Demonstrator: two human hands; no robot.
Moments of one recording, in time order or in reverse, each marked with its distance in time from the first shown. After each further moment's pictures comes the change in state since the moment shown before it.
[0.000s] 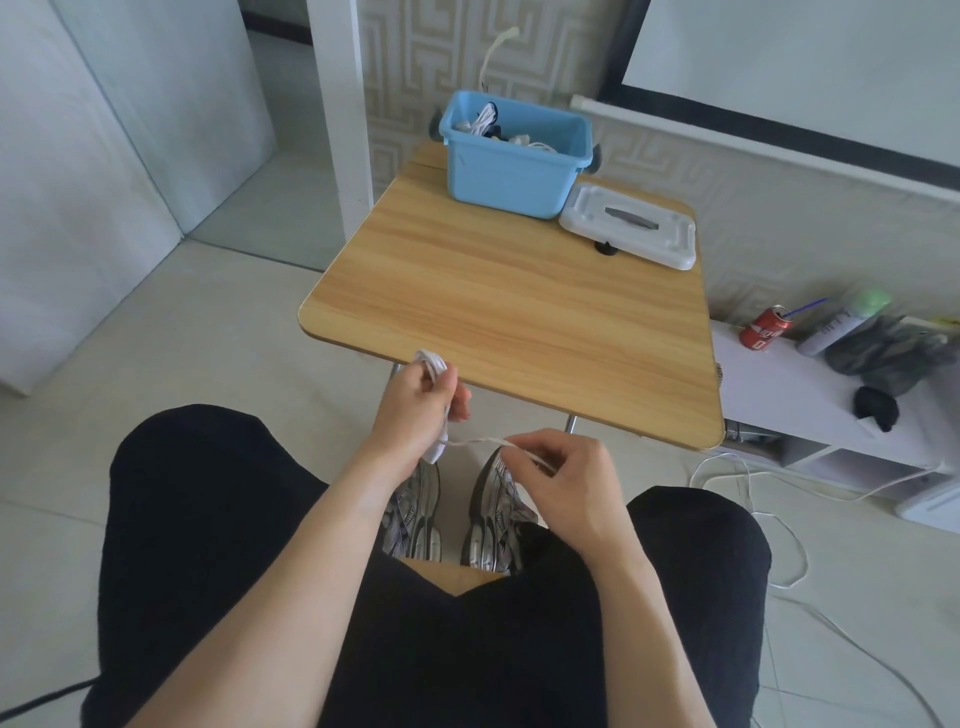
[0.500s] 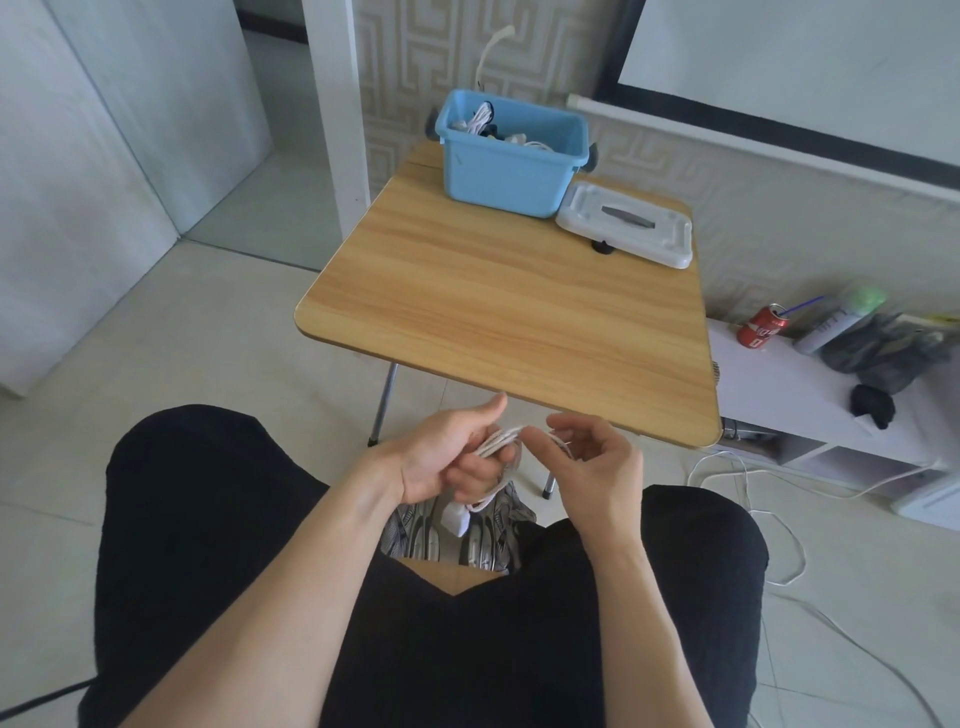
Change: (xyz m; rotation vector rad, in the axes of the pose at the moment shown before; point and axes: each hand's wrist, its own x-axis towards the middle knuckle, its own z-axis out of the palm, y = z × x) left_hand -0.014 0.005 0.009 -0.142 -0.834 -0.321; right_hand 0.002 0.004 -0.007 0.266 0.299 0.100
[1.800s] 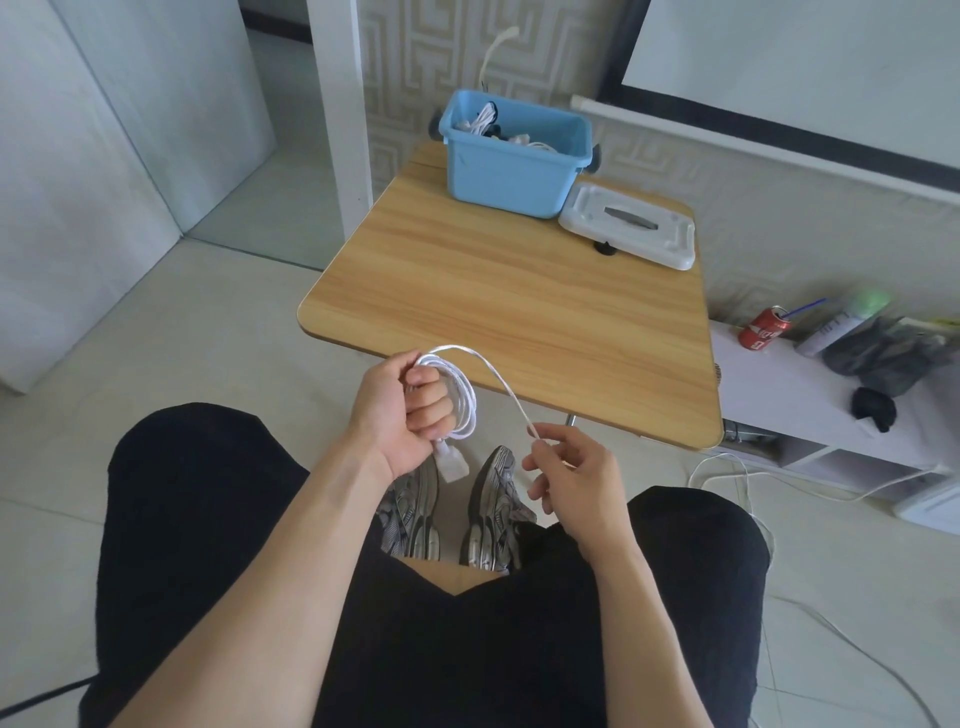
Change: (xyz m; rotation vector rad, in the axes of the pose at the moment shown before) left_hand -0.005 0.013 -0.023 -0.831 0.484 0.267; right_hand 0.001 0.012 0.004 -0.016 -0.221 0.134
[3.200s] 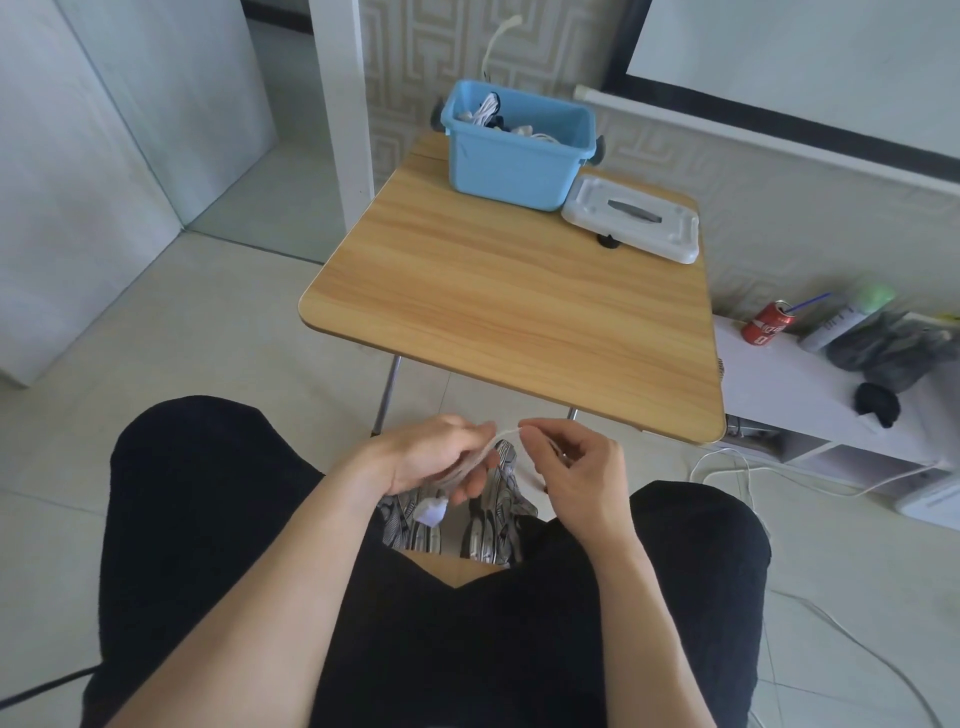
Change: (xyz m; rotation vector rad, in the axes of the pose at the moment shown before) left_hand -0.007 -0.018 -0.012 1.153 -0.385 -0.209; right_hand 0.002 0.004 0.001 -0.082 0.035 -0.211
